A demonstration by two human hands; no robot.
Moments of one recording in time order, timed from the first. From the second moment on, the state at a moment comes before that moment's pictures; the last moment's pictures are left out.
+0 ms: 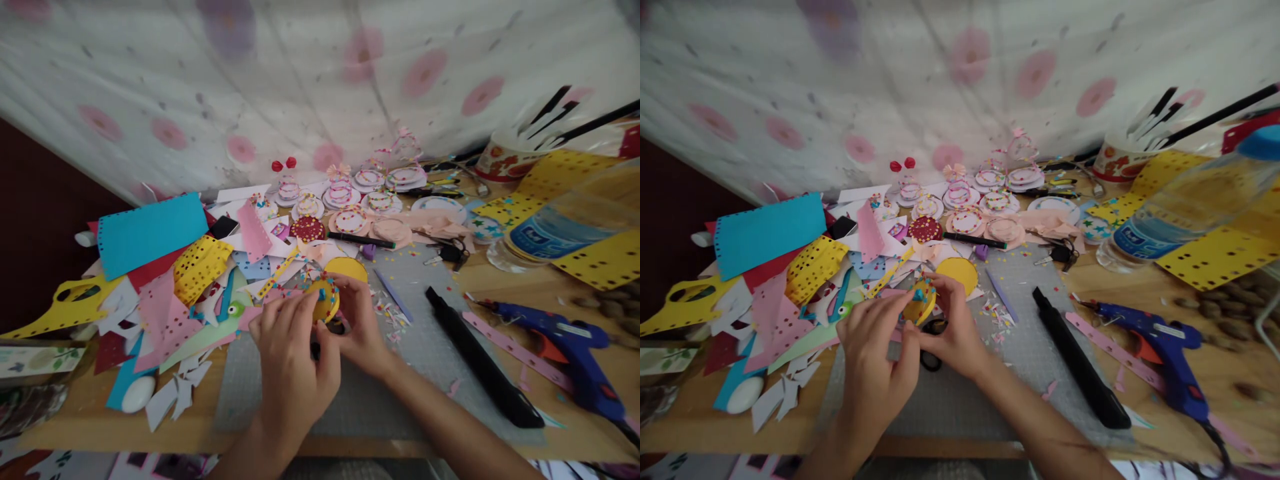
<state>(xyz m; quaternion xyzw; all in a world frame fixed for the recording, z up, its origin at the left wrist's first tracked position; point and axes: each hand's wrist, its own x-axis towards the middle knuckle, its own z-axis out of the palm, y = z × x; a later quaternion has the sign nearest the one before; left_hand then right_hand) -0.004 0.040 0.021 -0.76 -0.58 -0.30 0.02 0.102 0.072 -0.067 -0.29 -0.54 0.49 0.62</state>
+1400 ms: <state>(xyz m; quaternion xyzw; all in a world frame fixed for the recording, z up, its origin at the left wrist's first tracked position) -0.004 0.037 0.035 -0.80 -0.57 -0.17 0.05 0.102 0.072 -0.077 -0.28 -0.54 0.51 0.61</state>
